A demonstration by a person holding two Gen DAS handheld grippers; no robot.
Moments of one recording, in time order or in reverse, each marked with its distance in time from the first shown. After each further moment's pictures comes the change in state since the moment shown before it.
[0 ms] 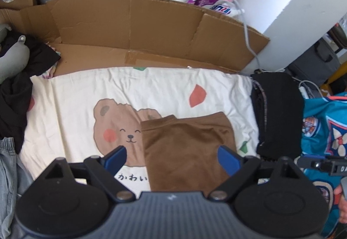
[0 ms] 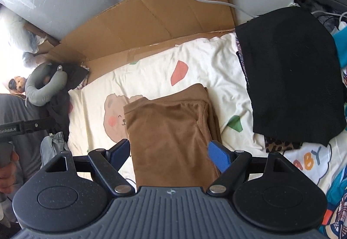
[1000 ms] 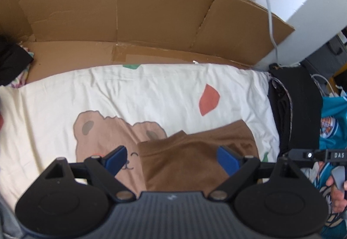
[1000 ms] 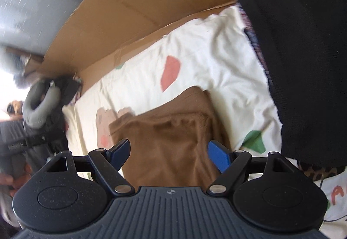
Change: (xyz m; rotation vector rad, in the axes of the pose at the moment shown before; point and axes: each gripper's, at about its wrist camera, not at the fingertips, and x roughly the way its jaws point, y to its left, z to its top) left arm 0.123 0.027 0.035 0.047 0.017 -0.065; right arm 0.134 -0.076 0.038 0.170 0.038 0.143
